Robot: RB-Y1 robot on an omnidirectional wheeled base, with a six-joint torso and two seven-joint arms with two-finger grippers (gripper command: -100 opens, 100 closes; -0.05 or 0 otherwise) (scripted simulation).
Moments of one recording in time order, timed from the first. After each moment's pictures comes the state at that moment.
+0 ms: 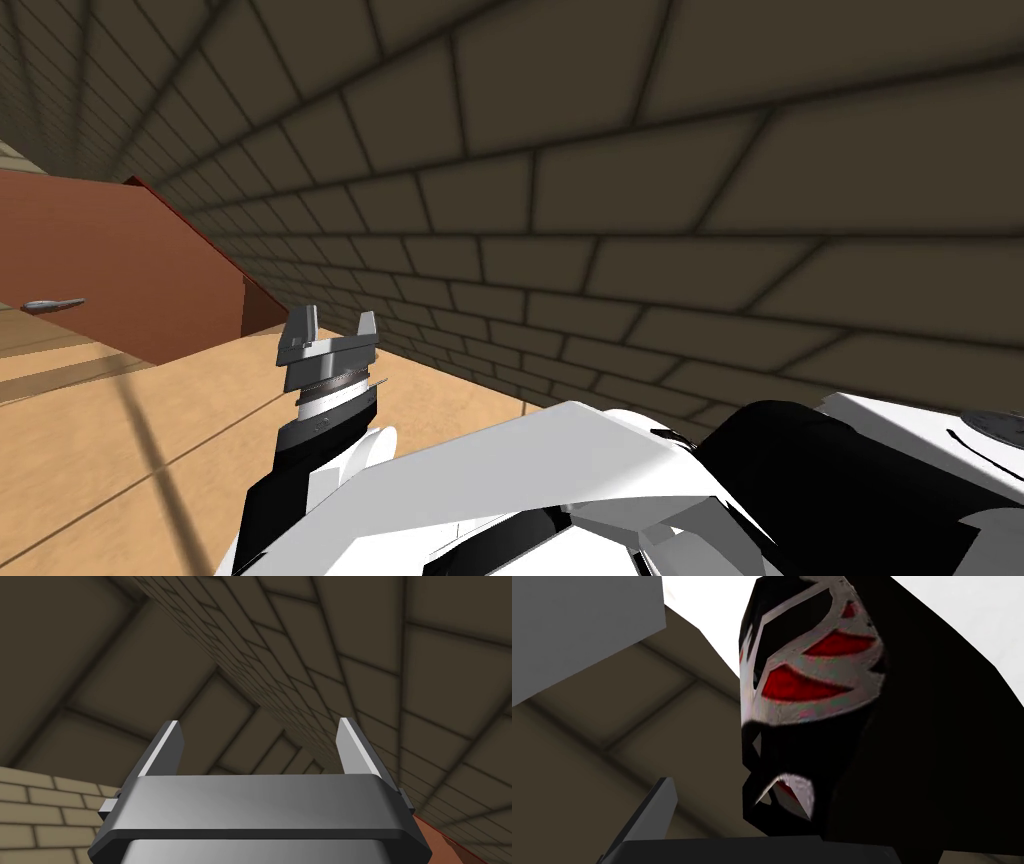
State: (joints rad) left arm 0.49 -0.03 0.01 -2.39 0.06 -0.47 0.01; right arm 0.43 -0.77 -0.08 -0.48 0.91 -0.22 0.38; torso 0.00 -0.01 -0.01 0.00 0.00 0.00
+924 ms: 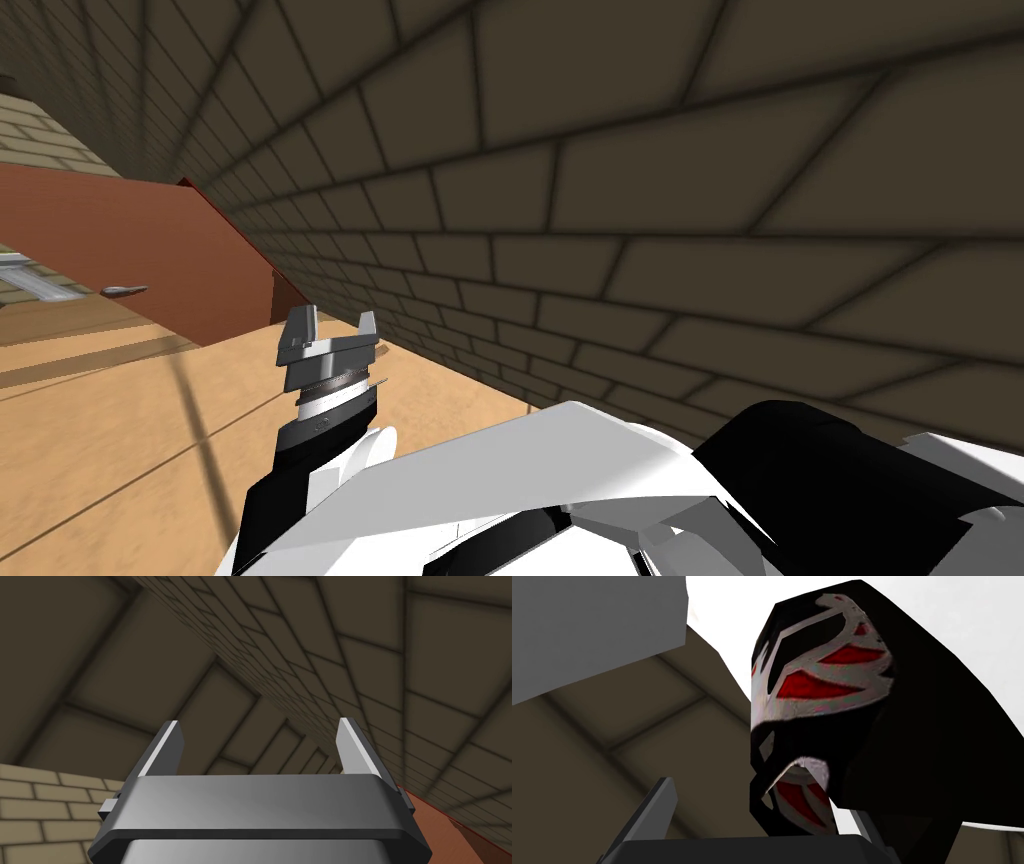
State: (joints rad) left arm 0.49 -0.03 0.01 -2.39 0.06 -0.47 0.01; right arm 0.38 -0.76 -0.14 -0.27 0.94 -0.23 0.50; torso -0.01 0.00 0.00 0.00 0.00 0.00
